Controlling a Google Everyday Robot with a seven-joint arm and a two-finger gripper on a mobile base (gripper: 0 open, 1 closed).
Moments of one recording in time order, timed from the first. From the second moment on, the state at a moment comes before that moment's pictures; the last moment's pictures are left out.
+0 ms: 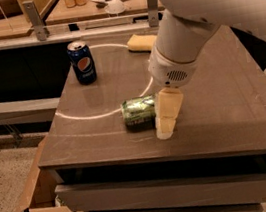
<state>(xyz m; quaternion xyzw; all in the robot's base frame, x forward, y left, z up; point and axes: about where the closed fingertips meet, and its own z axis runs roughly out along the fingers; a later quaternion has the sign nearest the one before) 0.490 -0.063 0.882 -0.66 0.73 0.03 0.15</state>
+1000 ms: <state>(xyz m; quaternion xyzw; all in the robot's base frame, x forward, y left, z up) 0.502 -0.019 0.845 -0.68 0.72 0.05 0.12</state>
